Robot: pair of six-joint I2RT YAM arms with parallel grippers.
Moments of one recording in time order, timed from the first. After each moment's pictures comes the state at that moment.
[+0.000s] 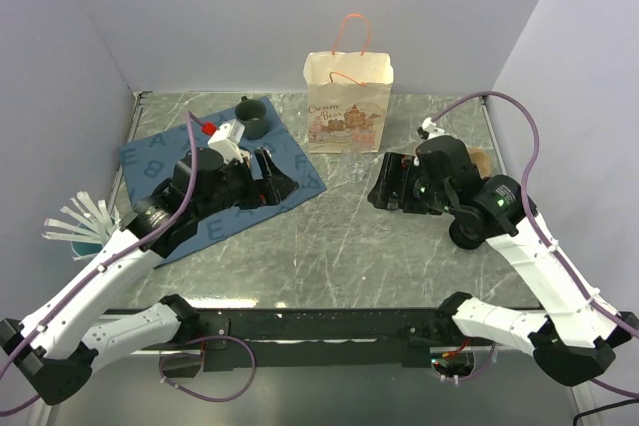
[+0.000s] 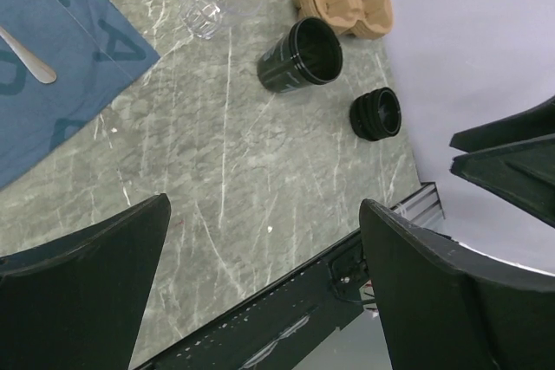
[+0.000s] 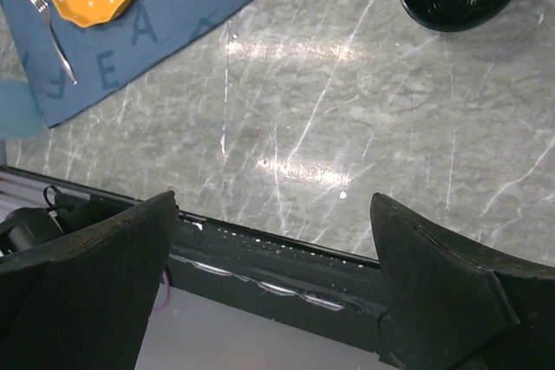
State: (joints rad) left arm -0.68 0.94 1.08 -0.52 0.04 -0.74; right arm 0.65 1.04 1.38 -1.10 0.12 0.67
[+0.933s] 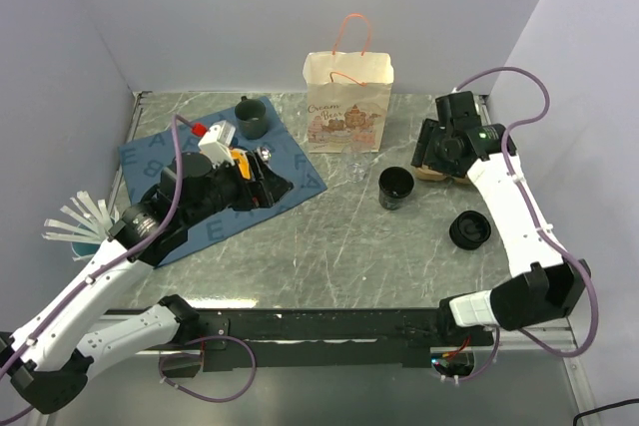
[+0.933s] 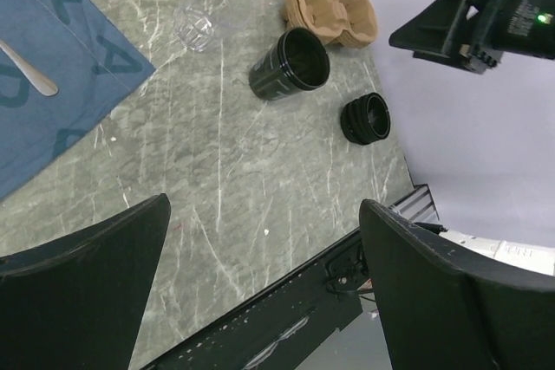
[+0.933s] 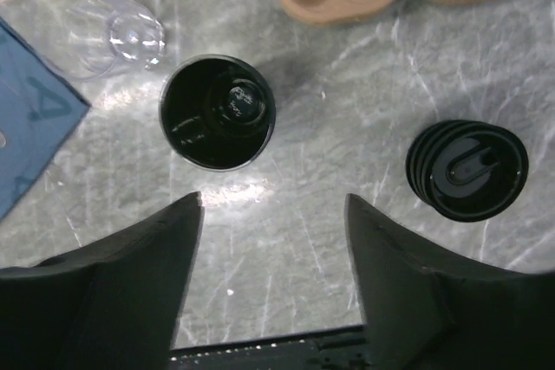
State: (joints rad) left arm -0.68 0.89 1.08 -0.52 0.04 -0.72; right arm 0.20 1.35 1.45 -1.05 0.19 0.44
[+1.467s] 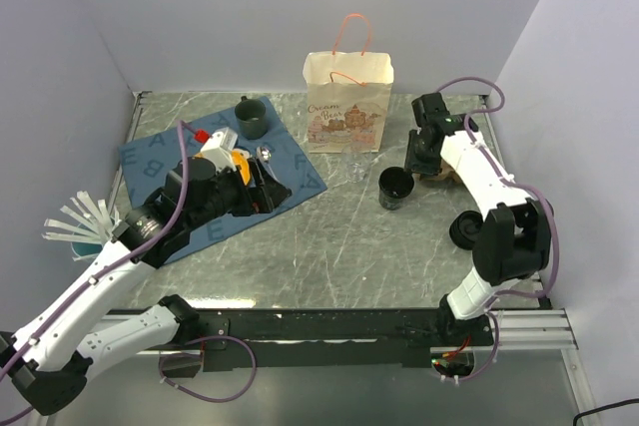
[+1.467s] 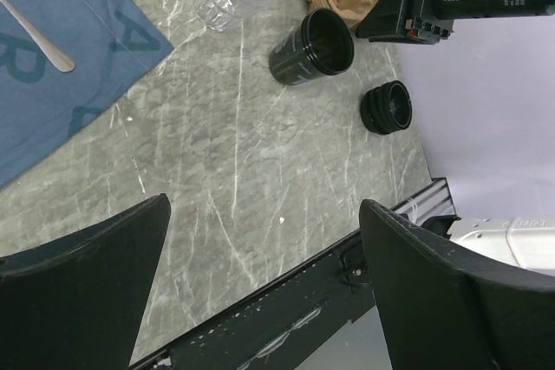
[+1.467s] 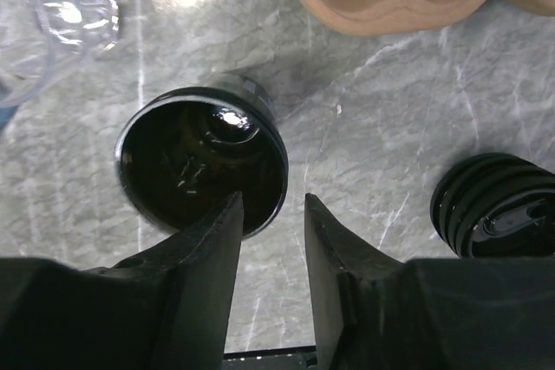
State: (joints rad) left arm -0.68 0.88 1.03 -0.55 0.02 -0.72; right arm 0.19 1.62 1.43 -0.96 0.13 0.37
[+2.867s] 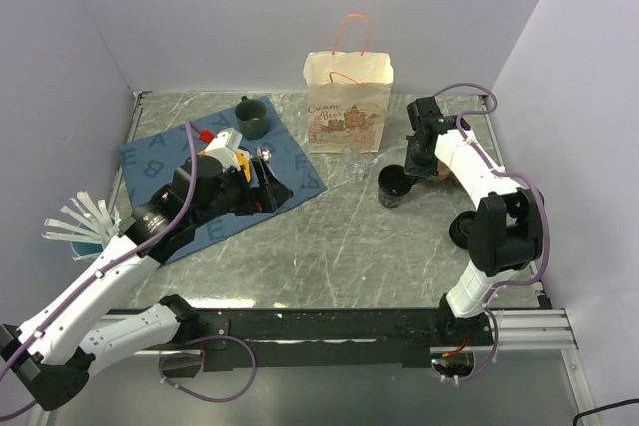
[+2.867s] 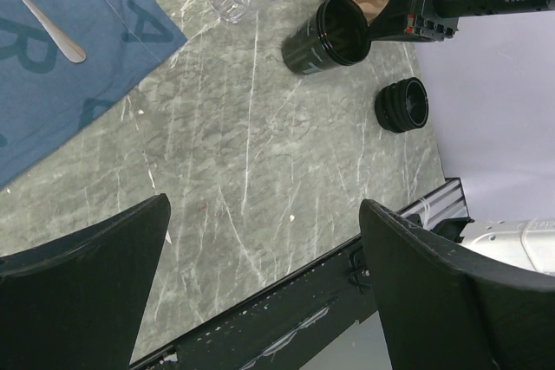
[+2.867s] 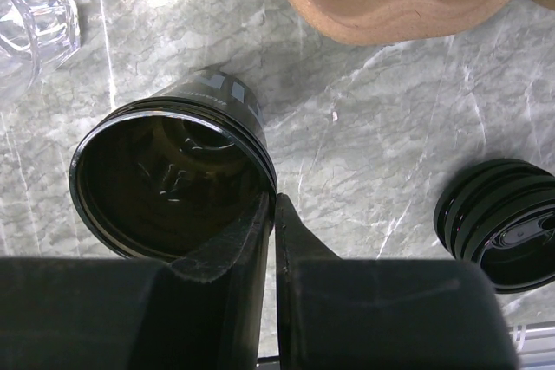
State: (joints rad) left arm -0.68 0.91 1.04 -0.56 0.01 -0.72; right arm 0.19 1.69 1.42 -0.94 0.15 0.38
